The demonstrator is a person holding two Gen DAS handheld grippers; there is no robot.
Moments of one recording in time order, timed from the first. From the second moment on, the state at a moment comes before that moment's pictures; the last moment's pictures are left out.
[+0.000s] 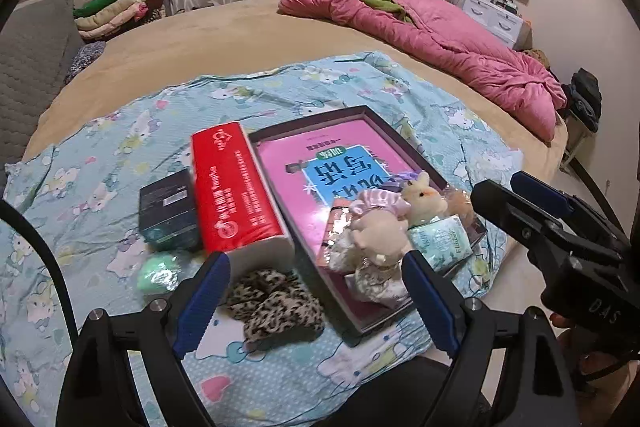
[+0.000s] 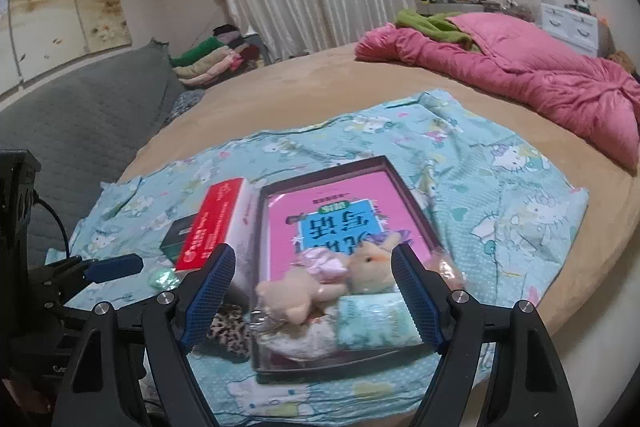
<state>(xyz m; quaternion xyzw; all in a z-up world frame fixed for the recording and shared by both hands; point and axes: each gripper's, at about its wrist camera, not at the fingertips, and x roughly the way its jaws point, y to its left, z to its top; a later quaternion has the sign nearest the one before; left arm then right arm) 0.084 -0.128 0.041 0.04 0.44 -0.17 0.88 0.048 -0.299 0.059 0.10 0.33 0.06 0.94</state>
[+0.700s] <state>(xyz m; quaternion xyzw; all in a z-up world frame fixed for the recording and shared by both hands) 0.074 -0.014 0.027 0.00 0.46 -0.09 0.89 0.043 -0.202 0.041 0.00 0.38 0.14 0.92</state>
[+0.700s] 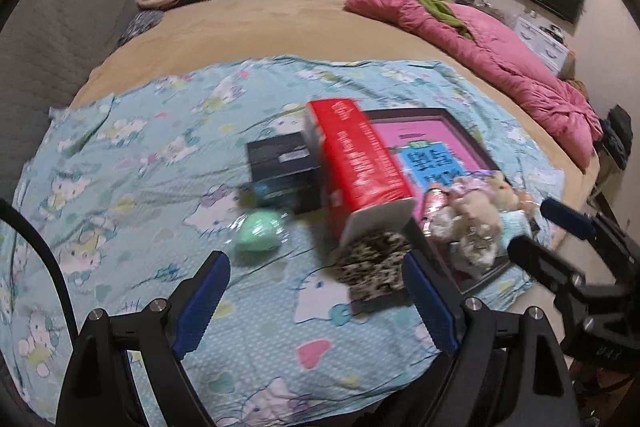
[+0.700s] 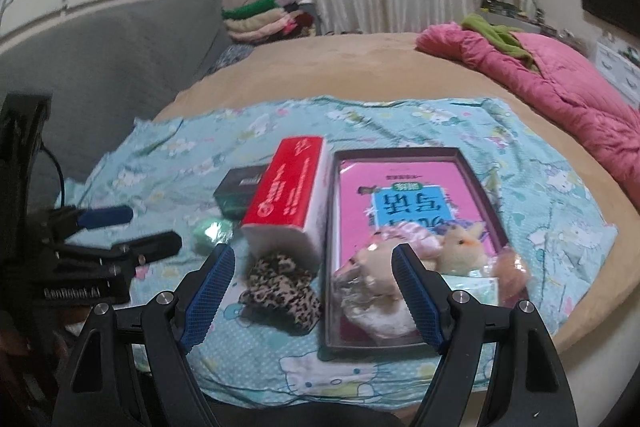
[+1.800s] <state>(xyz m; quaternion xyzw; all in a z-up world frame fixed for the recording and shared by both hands) 0.162 0.050 -0.089 -0.13 0.52 -0.07 0.84 0.111 -0.115 -0.102 -0.16 0.50 0.13 0.84</state>
